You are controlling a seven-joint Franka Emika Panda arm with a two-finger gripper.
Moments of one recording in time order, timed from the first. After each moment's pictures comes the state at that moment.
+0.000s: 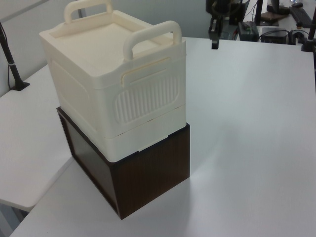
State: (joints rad) arm 0.09 0.15 0.08 -1.43 -0.10 1.61 0.10
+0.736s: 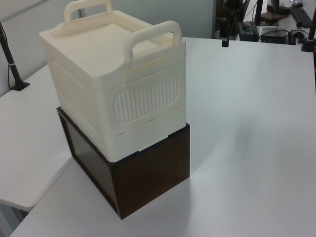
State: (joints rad) arm 0.04 0.08 0.04 -1.54 -0.09 1.60 0.10
